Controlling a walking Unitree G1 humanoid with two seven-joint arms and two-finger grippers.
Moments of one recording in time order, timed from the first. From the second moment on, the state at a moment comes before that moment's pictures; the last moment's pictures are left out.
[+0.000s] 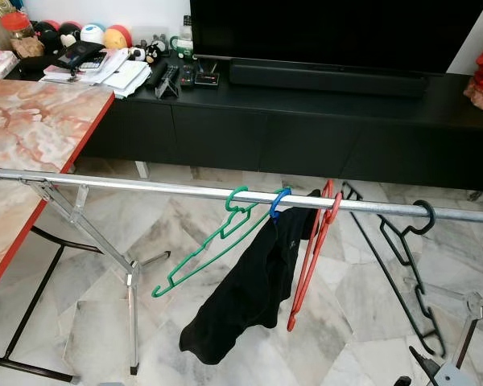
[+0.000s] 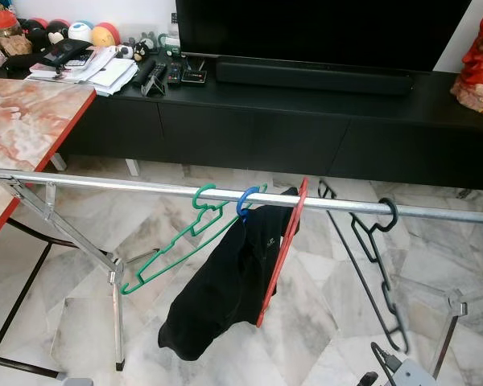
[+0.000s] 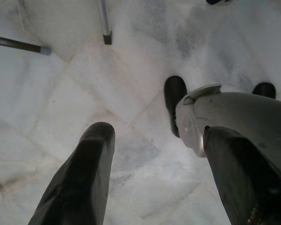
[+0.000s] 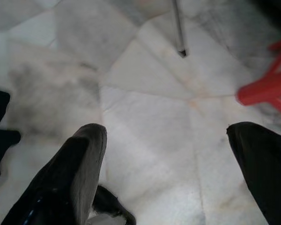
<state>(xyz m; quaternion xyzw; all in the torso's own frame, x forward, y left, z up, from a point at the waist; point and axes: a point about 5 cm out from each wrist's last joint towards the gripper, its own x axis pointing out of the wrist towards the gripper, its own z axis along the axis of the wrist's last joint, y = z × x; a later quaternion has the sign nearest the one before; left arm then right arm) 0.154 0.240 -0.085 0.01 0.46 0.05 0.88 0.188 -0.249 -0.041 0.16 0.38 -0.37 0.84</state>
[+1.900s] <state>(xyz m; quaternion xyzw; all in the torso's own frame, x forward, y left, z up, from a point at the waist) 0.118 0.261 -0.092 0.00 0.50 0.08 0.86 0.177 -0.196 -0.086 0.04 0.46 -0.09 0.88</state>
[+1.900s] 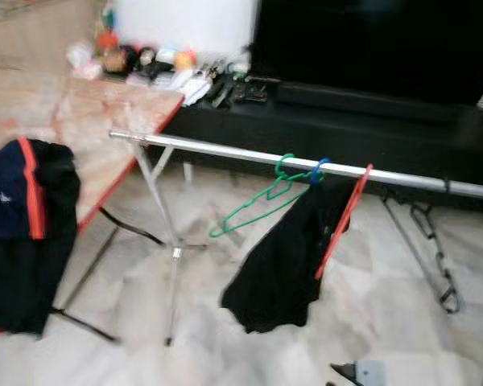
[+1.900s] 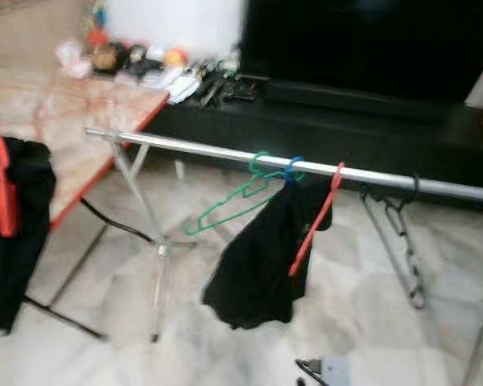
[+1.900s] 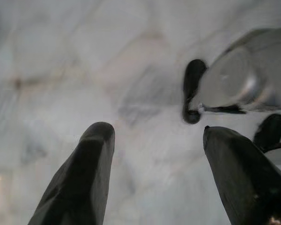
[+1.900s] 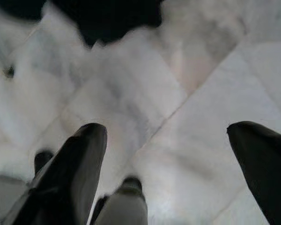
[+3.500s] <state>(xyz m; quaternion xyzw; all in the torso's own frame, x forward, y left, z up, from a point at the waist) 0.169 0.251 -0.075 0.03 0.44 0.06 0.89 0.177 -0.188 -0.087 0.03 0.46 -0.09 0.89</state>
